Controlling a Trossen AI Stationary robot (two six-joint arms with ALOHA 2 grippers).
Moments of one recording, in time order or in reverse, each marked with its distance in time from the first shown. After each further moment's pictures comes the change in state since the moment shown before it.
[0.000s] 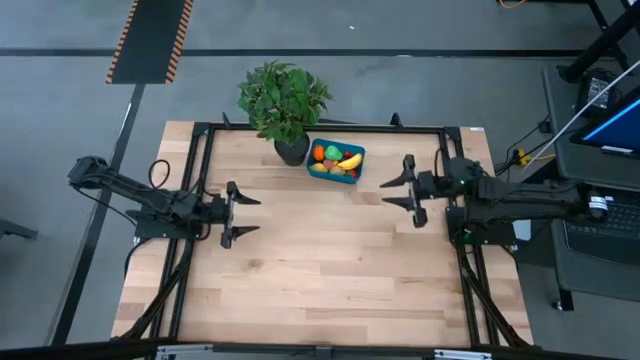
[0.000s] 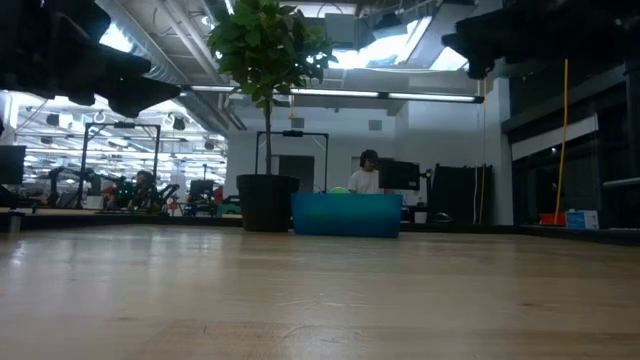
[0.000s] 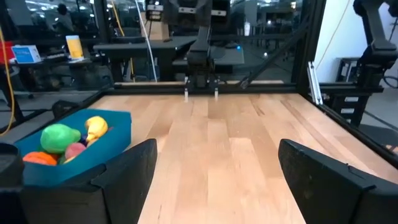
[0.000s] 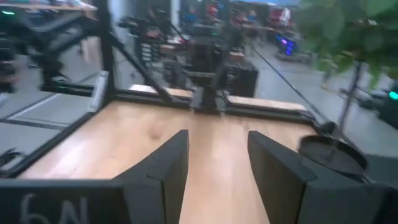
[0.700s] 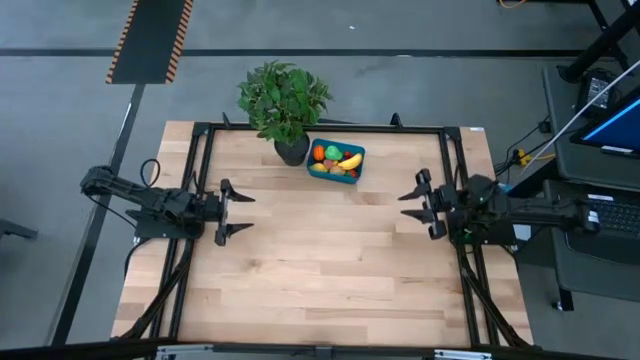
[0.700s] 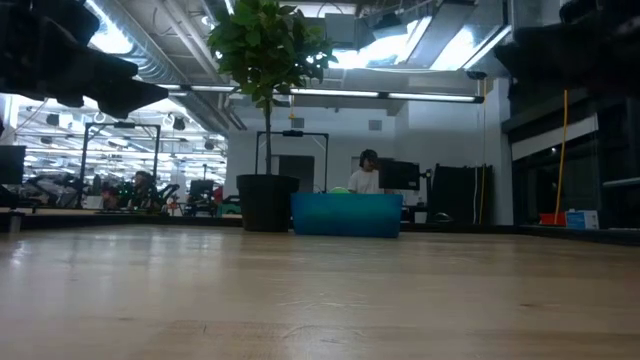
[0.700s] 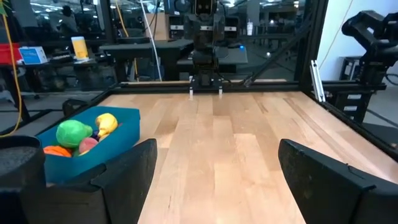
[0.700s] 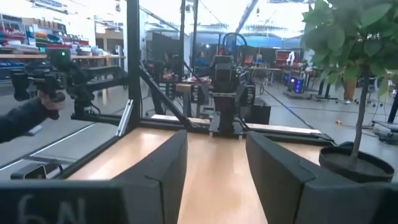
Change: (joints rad) left arm 0.000 -0.298 0.000 -0.311 -0.010 0.005; right arm 0.046 -0.407 -0.330 0.123 -0.021 0.099
